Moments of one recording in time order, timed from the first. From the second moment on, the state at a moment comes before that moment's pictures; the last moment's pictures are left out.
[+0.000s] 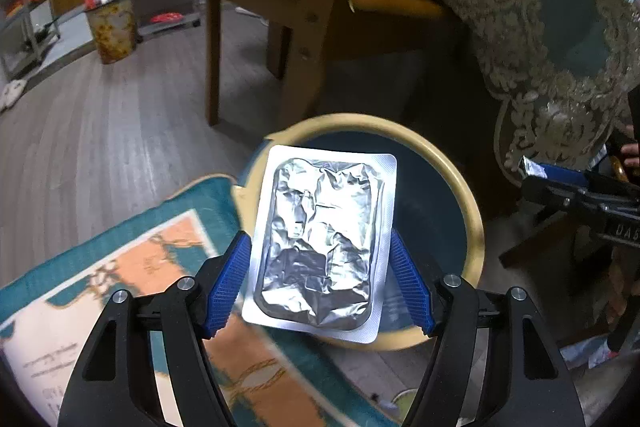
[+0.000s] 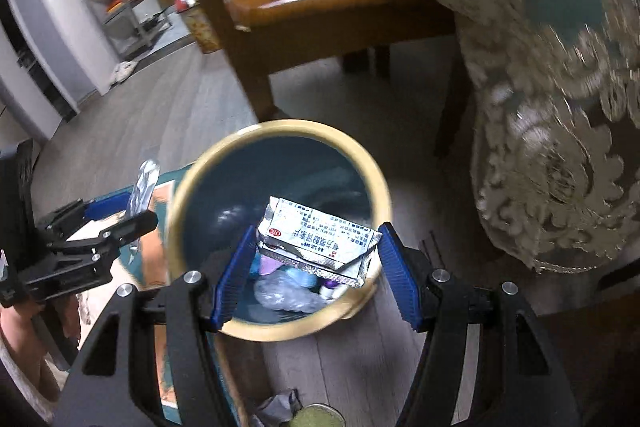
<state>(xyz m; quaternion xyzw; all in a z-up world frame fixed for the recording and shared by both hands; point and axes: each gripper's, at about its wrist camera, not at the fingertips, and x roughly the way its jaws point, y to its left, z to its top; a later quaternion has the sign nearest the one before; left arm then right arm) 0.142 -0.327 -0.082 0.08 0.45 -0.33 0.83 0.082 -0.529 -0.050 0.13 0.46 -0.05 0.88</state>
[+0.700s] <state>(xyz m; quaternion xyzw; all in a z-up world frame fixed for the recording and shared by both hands) 0.141 -0.353 -0.125 0.19 0.44 -0.33 0.82 0.124 -0.533 -0.105 0.23 0.48 -0.04 0.85</state>
